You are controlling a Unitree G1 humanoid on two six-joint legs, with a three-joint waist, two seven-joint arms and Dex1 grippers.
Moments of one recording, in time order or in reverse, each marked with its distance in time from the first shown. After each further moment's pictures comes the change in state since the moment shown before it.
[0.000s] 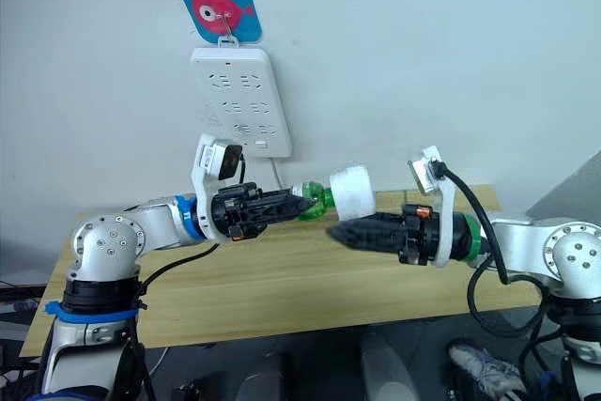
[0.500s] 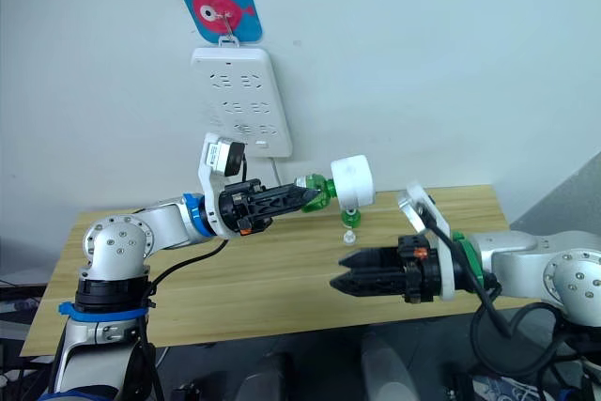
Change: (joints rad) left arm -0.002 -0.044 0.008 0.029 -0.002 -0.018 0.043; right arm 0.132 -0.121 0.001 -0.212 -0.379 0.001 0.314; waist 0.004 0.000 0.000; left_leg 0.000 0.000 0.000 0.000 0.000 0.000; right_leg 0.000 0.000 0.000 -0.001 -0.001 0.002
